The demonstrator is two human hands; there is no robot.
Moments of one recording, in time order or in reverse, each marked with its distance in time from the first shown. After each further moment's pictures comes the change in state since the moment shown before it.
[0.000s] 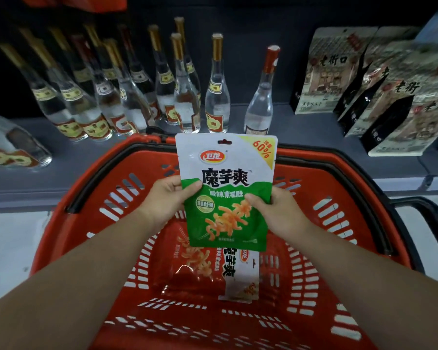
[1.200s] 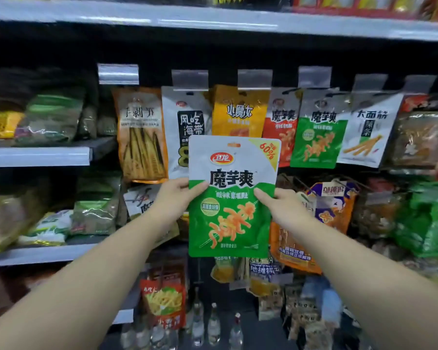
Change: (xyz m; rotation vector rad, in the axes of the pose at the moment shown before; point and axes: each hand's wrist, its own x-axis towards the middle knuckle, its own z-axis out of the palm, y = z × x) left_hand -0.356 0.851 -0.009 0.046 0.106 0.602; right_hand -0.274 -0.821 -0.313 -0.014 0.300 -0.370
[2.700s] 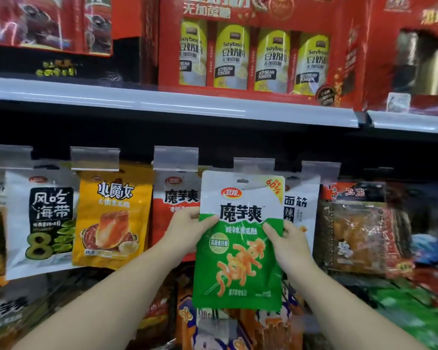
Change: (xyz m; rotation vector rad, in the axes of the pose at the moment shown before) left_hand 0.191 0.070 0.323 0.066 0.040 0.145; right_hand 0.208 0.079 -0.285 0.172 0.210 -0.126
